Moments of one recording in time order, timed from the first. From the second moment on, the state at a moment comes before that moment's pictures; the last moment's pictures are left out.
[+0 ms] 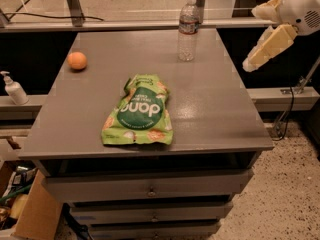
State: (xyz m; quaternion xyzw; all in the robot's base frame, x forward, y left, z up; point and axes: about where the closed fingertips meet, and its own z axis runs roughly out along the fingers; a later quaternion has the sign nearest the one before) arm 0.595 -0.214 0.986 -0.56 0.73 0.12 0.37
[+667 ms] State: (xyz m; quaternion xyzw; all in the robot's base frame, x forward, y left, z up) arm 0.597 -0.213 0.983 -0.56 0.73 0.12 0.37
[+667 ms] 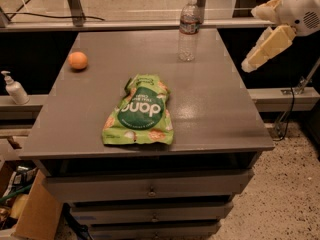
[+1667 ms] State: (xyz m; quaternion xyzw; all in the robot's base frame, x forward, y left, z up) arm 0.688 -0.168 0.927 -0.42 0.73 0.19 0.50
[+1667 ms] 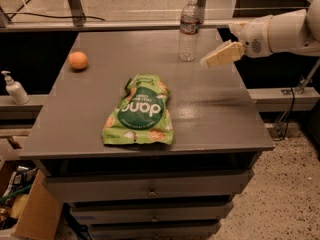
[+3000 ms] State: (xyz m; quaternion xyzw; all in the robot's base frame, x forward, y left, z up) arm 0.797 -0.113 0.945 -0.42 0.66 0.28 0.56
